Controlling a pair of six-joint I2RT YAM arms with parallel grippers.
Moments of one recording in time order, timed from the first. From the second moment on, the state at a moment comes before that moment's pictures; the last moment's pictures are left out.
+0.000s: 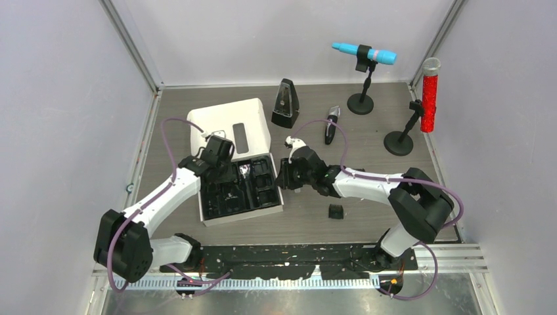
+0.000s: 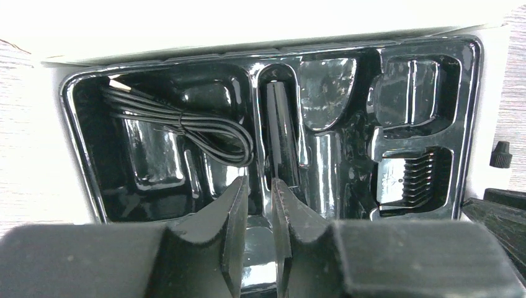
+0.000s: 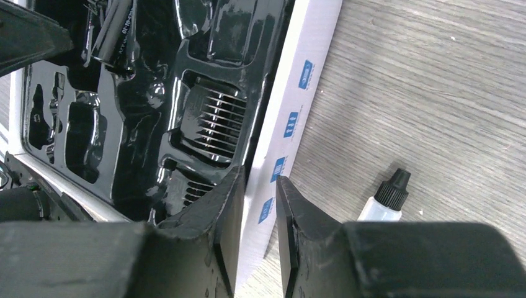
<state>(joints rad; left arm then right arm) -0.46 1.22 0.83 -0.58 -0.22 -0.56 0.84 1.56 0.82 0.08 -0.06 0.55</state>
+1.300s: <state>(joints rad) -0.46 1.43 0.92 -0.58 -0.19 -0.56 0.83 1.59 0.82 0.11 -0.08 0.56</state>
